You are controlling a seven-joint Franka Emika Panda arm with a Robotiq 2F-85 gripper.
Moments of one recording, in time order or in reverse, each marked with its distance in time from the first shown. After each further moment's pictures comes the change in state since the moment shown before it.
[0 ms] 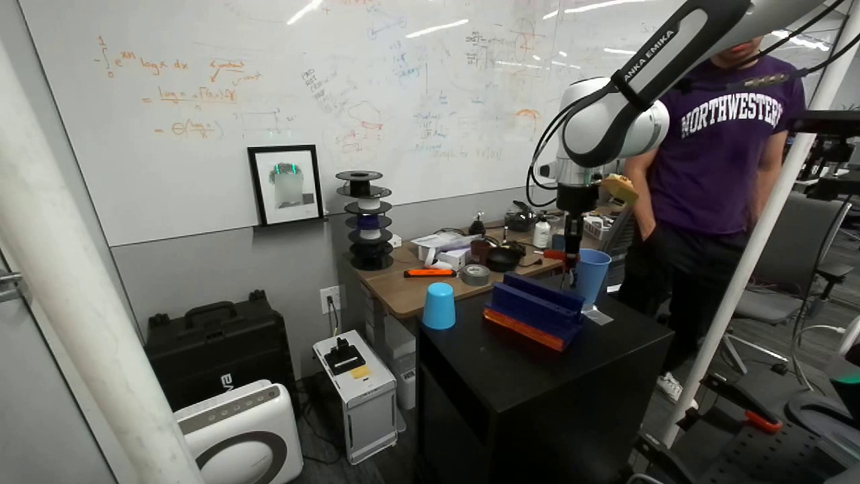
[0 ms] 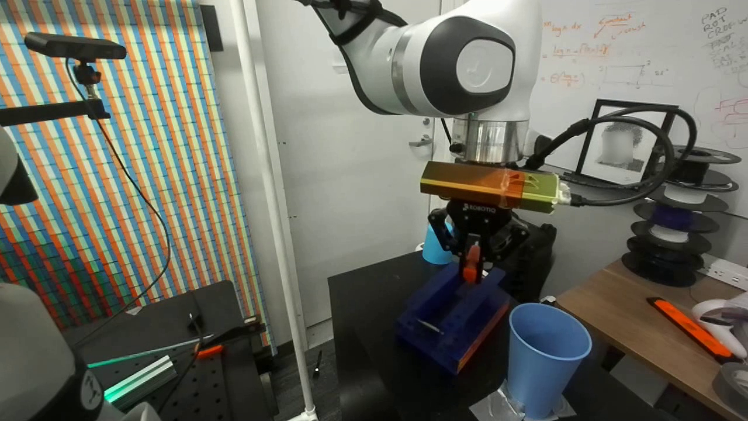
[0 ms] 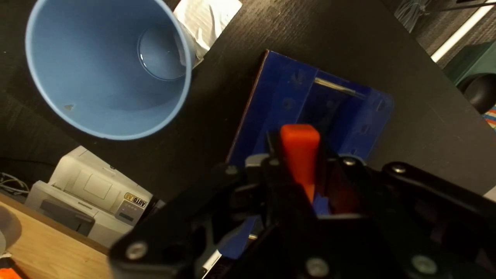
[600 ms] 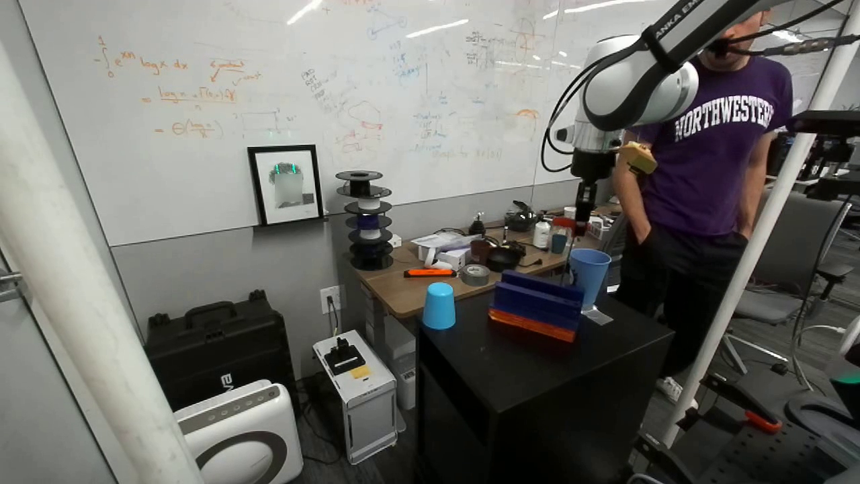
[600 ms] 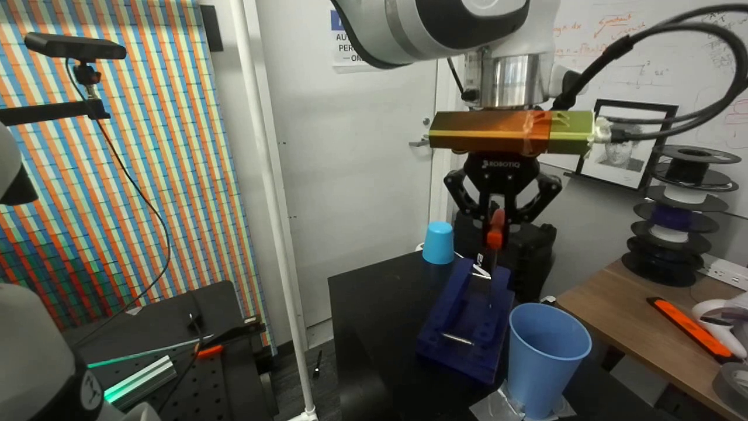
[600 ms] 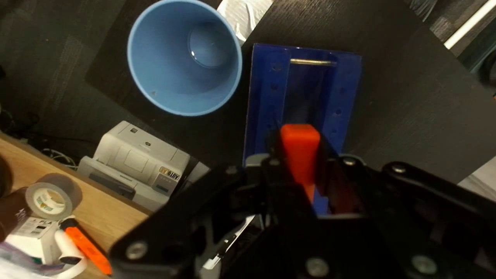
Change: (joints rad) arm -0.031 -0.153 -0.013 -0.019 0.002 -0.023 -0.008
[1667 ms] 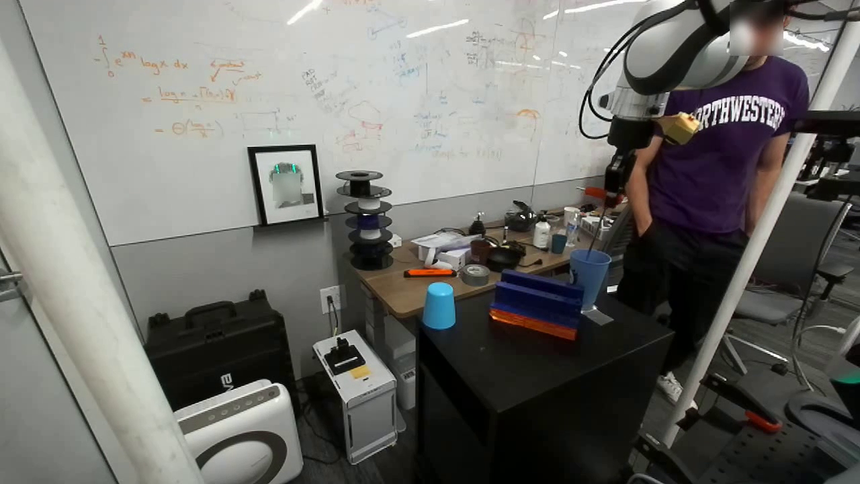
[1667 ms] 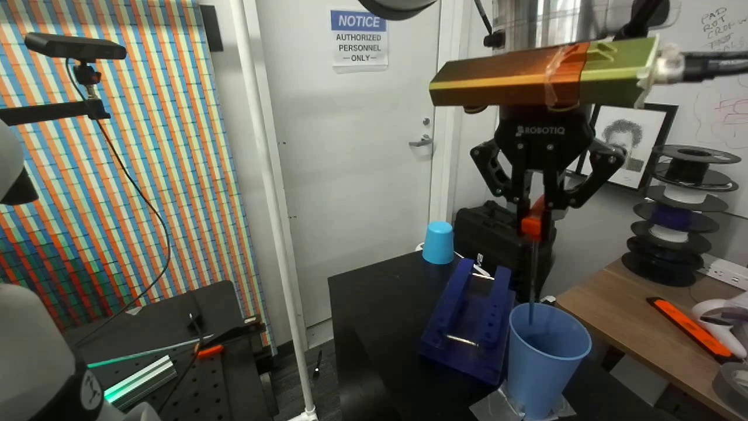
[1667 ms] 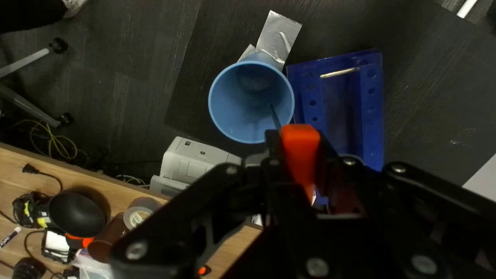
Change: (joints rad) arm -0.022 -0.129 -0.093 -0.022 -0.021 -0.053 0.149
